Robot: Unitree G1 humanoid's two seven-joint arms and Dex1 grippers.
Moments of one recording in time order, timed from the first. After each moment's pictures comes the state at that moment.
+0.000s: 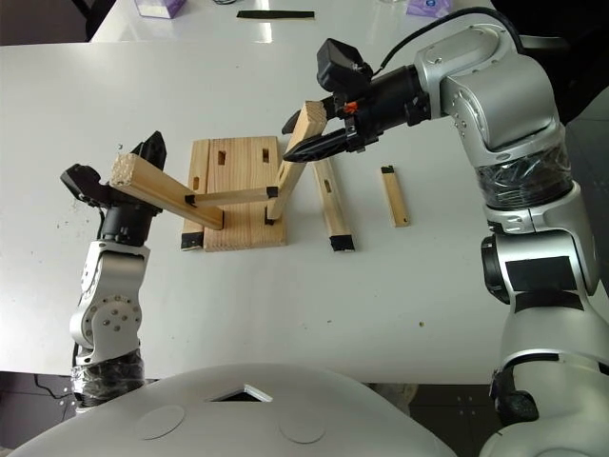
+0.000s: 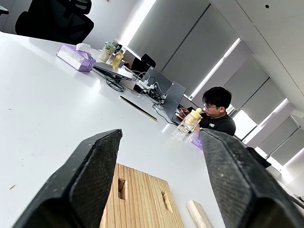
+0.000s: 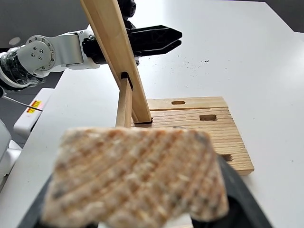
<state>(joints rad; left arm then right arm) 0.16 0.02 0.19 -0.42 -0.78 0.24 -0.16 -0.93 -0.70 0.35 -0.01 0.42 0.75 1.39</state>
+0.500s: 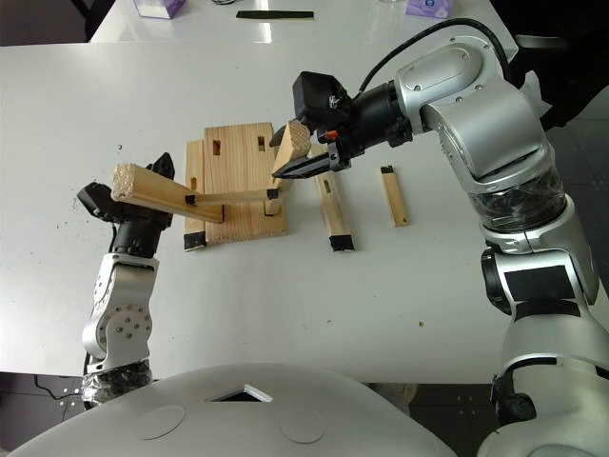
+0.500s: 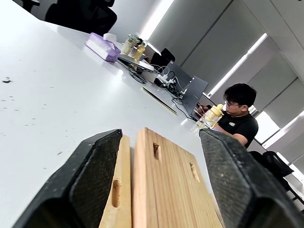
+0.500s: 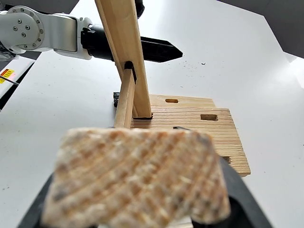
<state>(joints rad) 0.23 -0.03 0.24 -0.36 -0.75 0.19 -0.16 -0.86 -0.70 0.37 -0.15 0.37 0.70 1.26</state>
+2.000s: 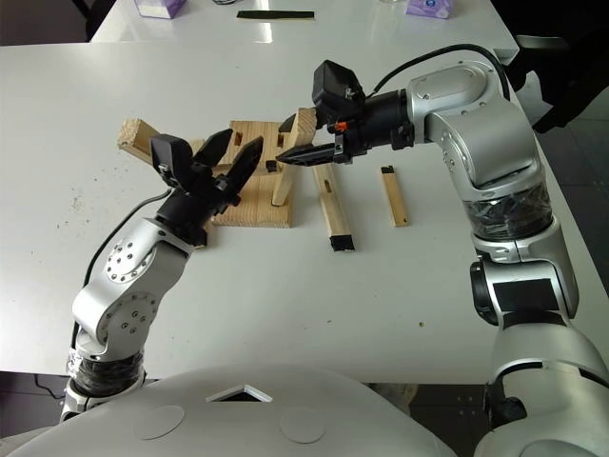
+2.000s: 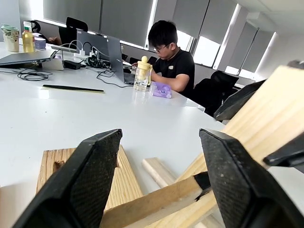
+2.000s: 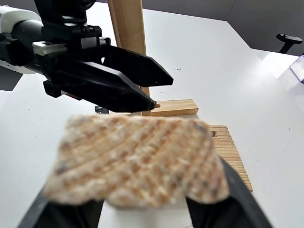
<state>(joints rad) 0.02 0.19 -0.18 -0.63 -0.51 0.53 -0.03 -0.76 -0.67 0.28 -0.15 0.38 0.67 1.21</state>
